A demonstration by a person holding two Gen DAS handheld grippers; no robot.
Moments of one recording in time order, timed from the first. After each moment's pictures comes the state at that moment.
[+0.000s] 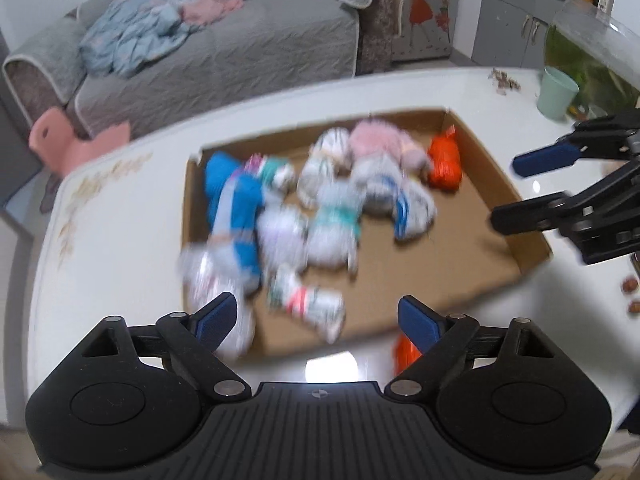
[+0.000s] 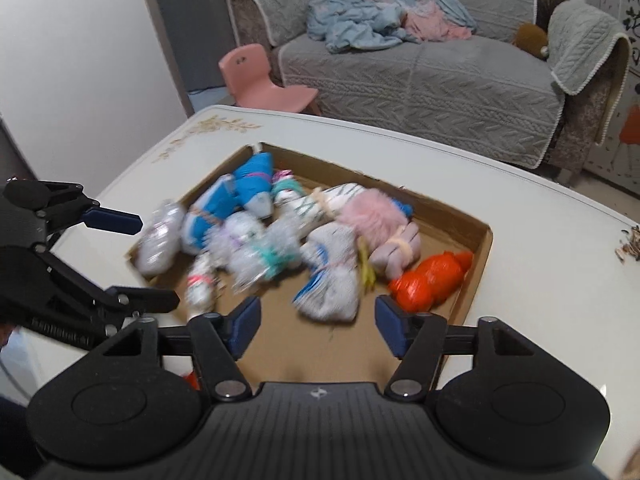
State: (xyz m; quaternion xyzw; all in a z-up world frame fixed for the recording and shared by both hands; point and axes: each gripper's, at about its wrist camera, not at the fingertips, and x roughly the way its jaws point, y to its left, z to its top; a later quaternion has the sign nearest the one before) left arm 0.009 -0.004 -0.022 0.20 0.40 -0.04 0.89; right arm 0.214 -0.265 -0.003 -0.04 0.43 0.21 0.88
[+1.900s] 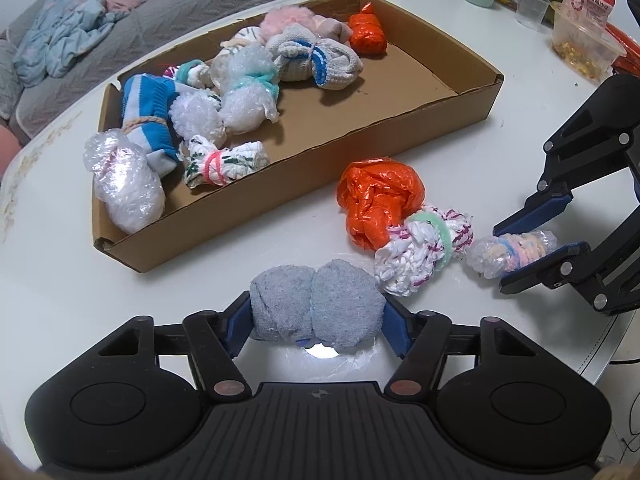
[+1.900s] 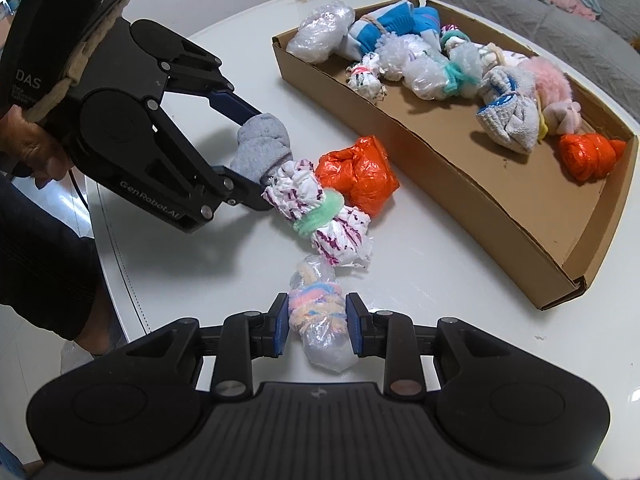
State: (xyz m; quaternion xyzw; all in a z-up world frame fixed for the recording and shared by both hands) left arm -0.031 0.009 -0.110 0.28 0.43 -0.13 0.85; right arm 0.121 -0.209 -0.095 -0.15 0.50 0.33 0.79
